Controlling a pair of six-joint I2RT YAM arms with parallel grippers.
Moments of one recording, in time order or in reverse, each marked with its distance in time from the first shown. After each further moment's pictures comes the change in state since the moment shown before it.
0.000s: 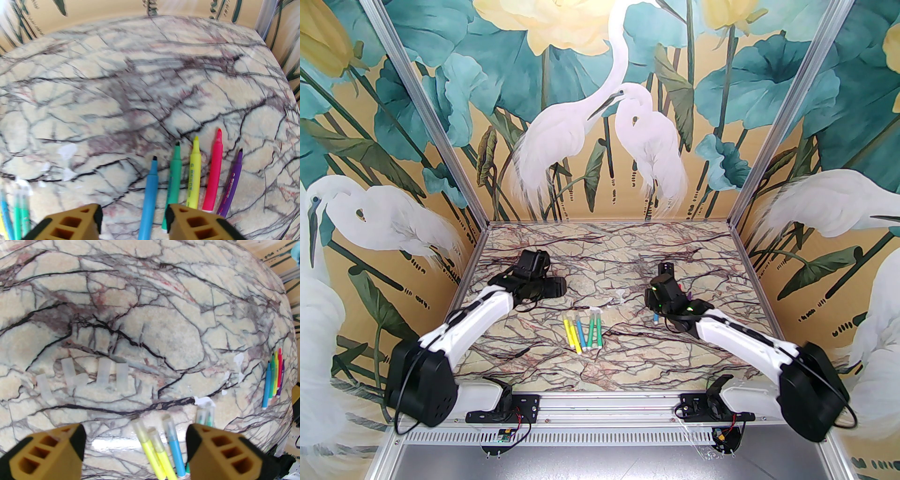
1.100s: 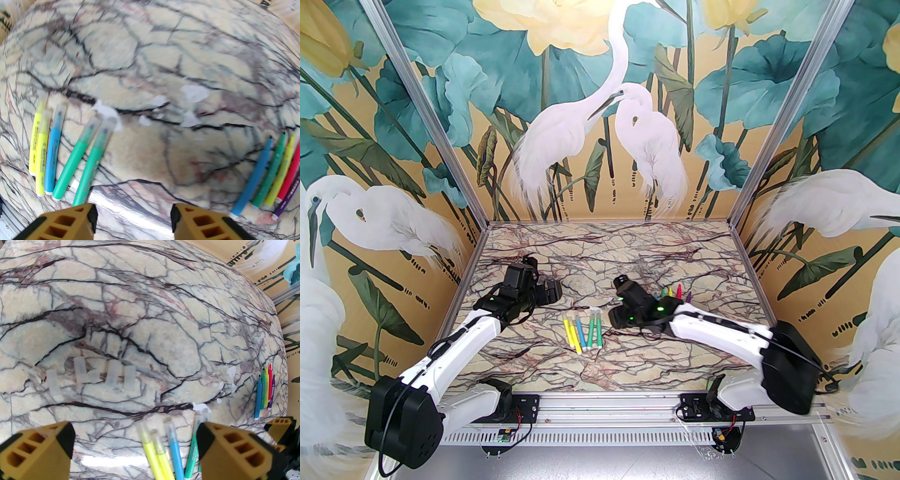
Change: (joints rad) left arm 0.026 -0.160 -0.175 0.128 -0.022 -0.061; right arm 0.293 0.312 0.251 -0.175 -0.211 -0.042
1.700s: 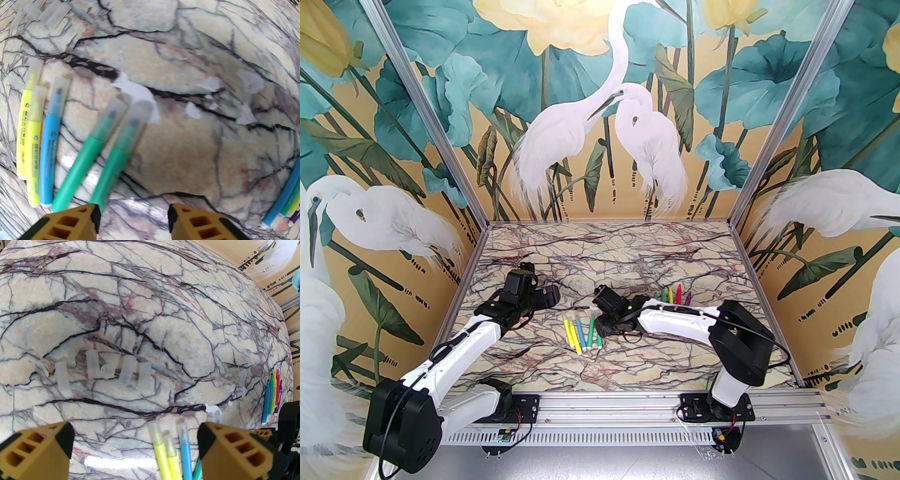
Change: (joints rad) left arm 0.002 -0.026 -0.071 0.051 -0.045 -0.026; right arm 0.068 0.237 0.126 -0.014 -0.031 0.023
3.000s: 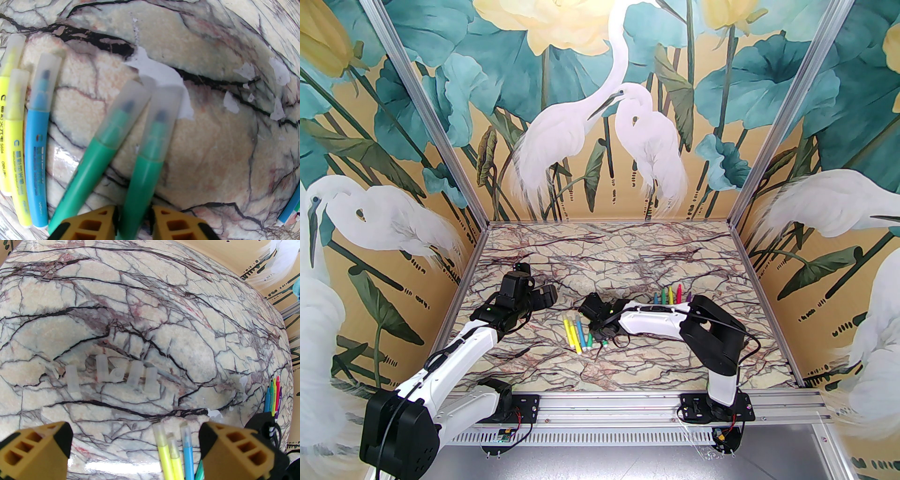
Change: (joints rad) left arm 0.010 -0.040 -0.018 0.001 -0.029 -0.005; right arm 0.053 0.150 0.094 -0.068 0.065 0.059
